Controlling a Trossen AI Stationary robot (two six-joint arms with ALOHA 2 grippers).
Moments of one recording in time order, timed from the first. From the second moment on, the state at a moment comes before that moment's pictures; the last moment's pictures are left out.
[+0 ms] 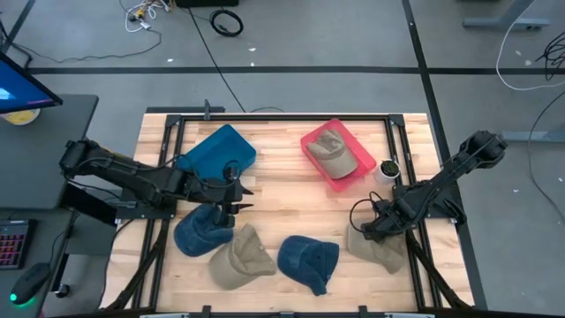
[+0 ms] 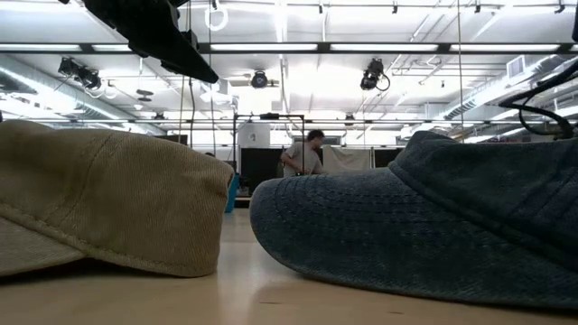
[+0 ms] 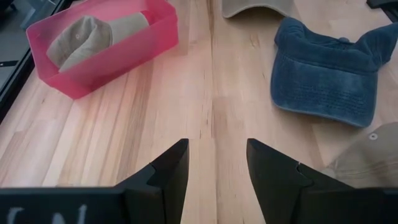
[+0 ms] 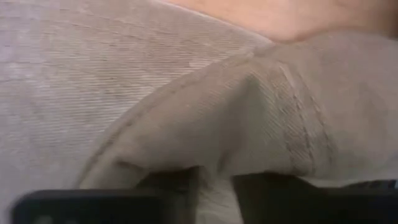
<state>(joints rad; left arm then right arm) -0.22 1.15 0.75 -0.24 -0.27 -0.04 0.62 1.22 0.47 -0.77 -0.16 1.97</state>
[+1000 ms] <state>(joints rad) -0.22 1.15 0.75 -0.22 -0.27 -0.07 0.61 1.22 0.92 -1.14 0.29 1.15</state>
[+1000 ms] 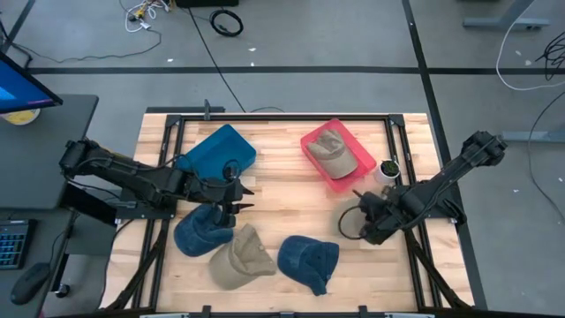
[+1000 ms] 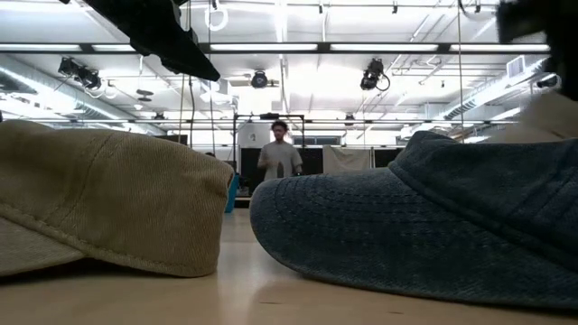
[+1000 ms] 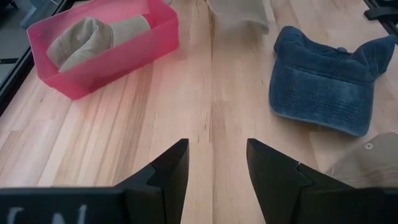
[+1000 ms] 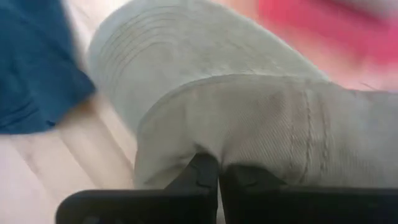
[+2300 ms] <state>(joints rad) -0.22 1.15 0.75 -0.19 -0.27 -0.07 -0.17 1.21 0.85 -0.70 0.60 -1.74</state>
